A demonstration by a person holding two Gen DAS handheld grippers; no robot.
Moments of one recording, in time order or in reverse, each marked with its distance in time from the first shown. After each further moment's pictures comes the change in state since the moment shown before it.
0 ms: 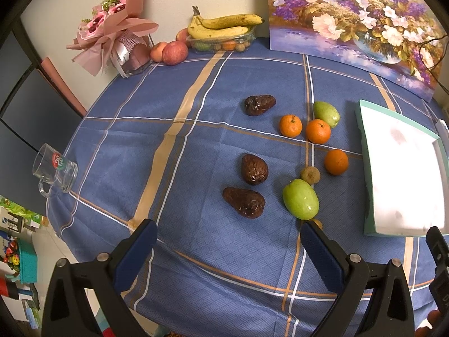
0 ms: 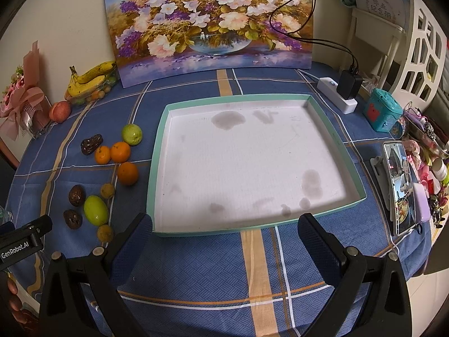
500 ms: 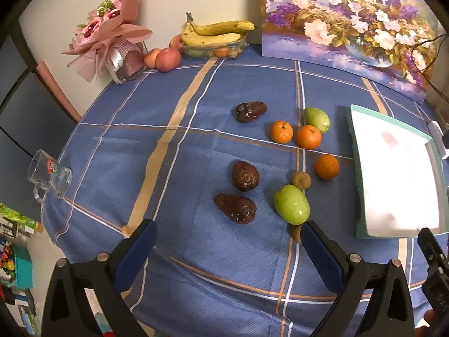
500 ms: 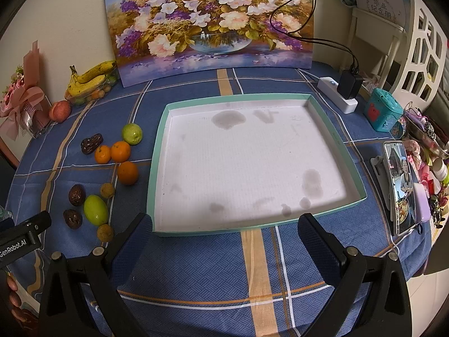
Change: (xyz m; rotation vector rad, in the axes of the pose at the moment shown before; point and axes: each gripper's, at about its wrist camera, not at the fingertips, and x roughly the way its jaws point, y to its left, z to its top) left arm -0.004 -0.002 -0.001 0.015 -0.037 -0.044; right arm 0.000 0.000 0.000 0.000 0.001 -0.001
